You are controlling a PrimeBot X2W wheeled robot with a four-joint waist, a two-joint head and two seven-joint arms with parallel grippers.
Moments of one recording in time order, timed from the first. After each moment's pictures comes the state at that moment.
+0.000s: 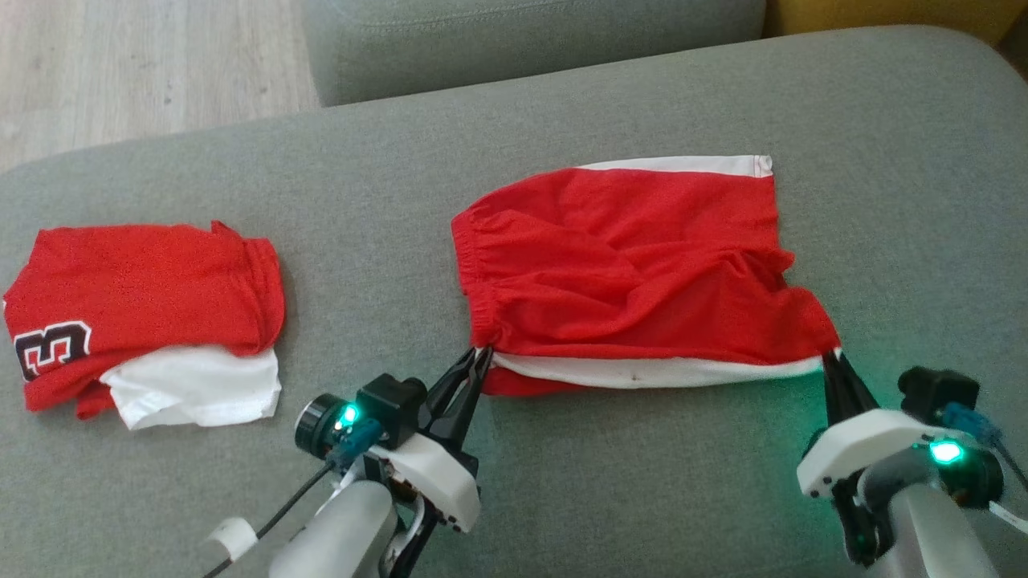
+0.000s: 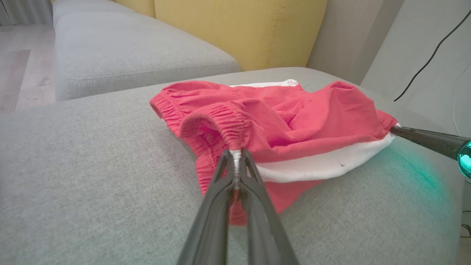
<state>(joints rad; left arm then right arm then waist) -0.38 0.11 -0.71 0.57 -0.44 -0.07 -0.18 -0.19 -0.04 -0.12 0.60 0.13 0.12 -0.04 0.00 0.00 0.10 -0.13</state>
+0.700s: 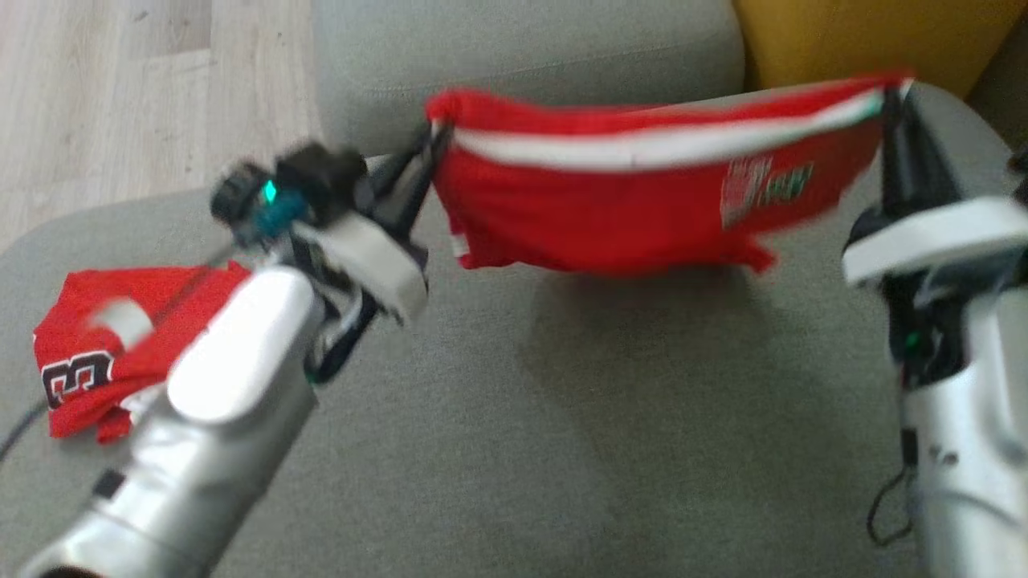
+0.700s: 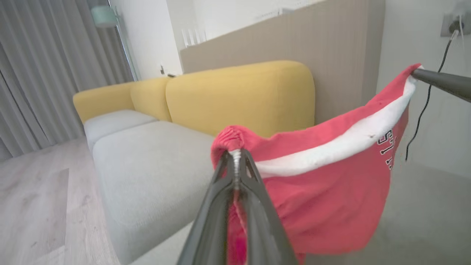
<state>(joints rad) -0.72 0.24 -0.67 0.43 -0.49 -0.12 0.00 -0.43 -0.09 -0.05 0.24 0.36 0.12 0.06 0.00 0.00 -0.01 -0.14</state>
